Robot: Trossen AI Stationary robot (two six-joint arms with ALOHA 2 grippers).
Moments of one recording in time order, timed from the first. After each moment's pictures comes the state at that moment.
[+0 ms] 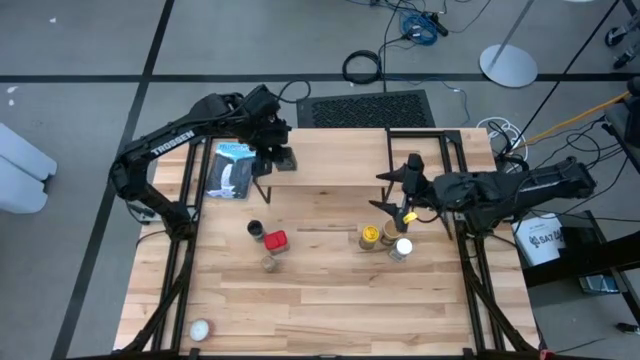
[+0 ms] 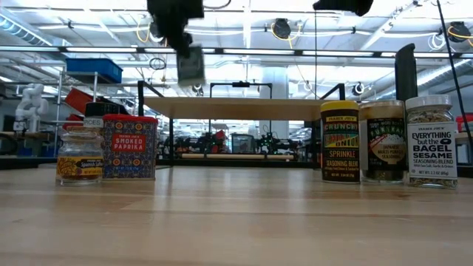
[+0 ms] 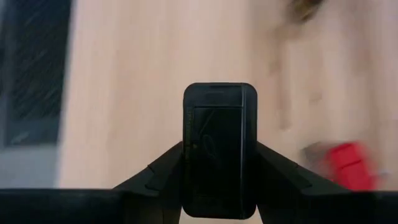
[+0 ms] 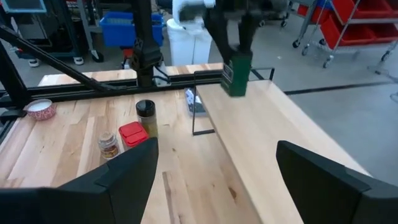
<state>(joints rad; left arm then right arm) 0.53 1.52 1.65 -1.19 0.27 0.49 0.19 0.96 0.93 -0.30 0.47 0.13</state>
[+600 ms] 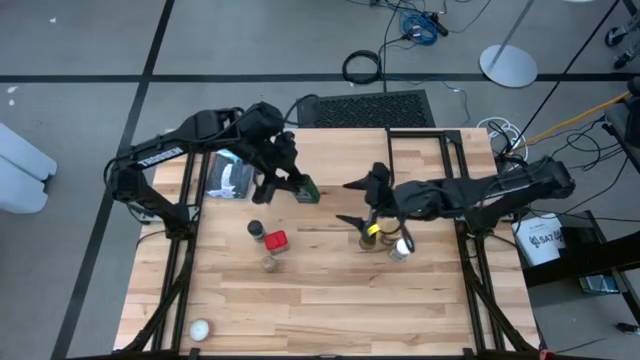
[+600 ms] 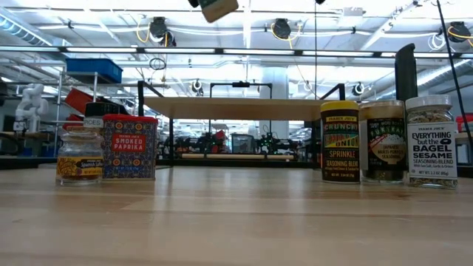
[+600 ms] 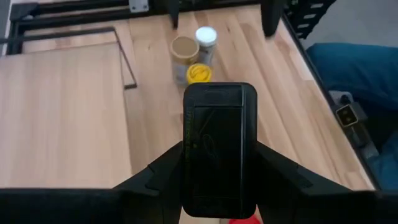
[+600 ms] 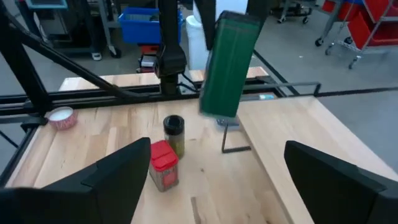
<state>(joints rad) 0.25 1.50 1.79 -1.11 0.42 0.32 0.21 1.29 1.17 -0.22 0.41 0.12</state>
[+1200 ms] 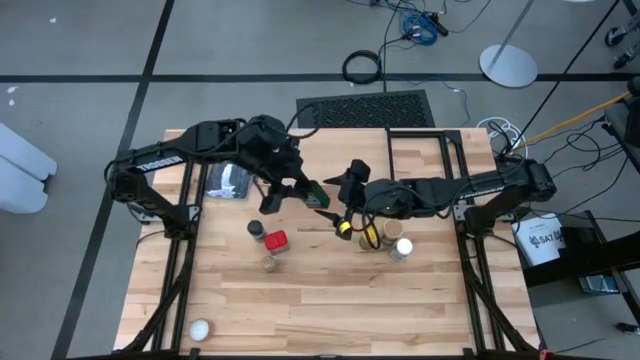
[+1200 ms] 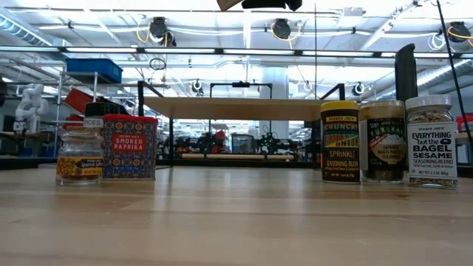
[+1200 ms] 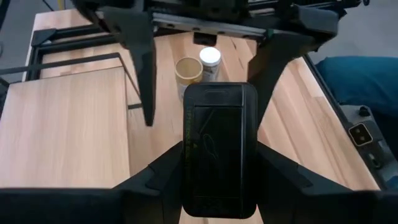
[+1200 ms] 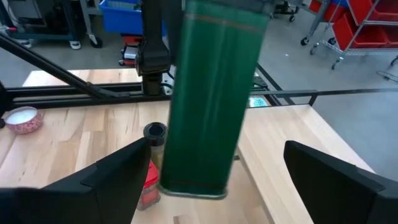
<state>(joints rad) 0.15 1.50 1.79 -1.01 0.30 0.25 0.16 1.48 1.29 -0.19 0.42 0.07</state>
